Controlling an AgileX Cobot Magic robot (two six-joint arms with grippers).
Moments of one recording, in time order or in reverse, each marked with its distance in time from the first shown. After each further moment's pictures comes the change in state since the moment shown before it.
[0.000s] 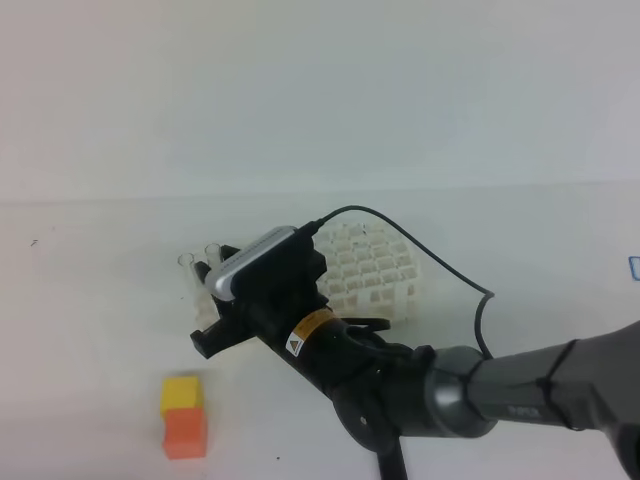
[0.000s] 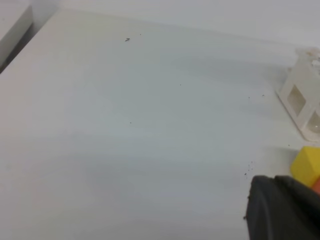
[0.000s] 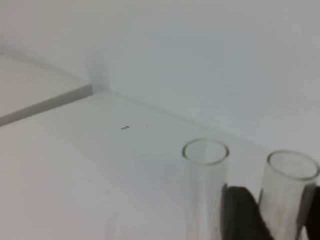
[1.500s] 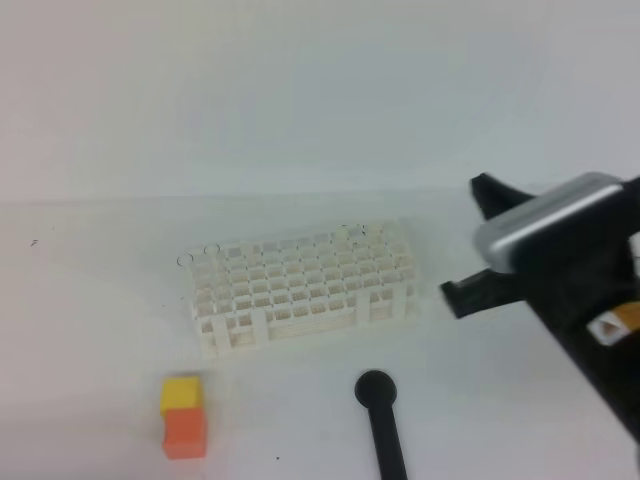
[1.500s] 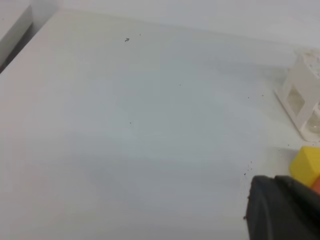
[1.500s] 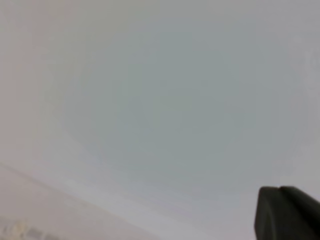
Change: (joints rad) left arm 0.000 0.000 0.000 0.000 0.000 0.000; right arm -0.119 -0.714 0.622 0.372 -0.066 -0.501
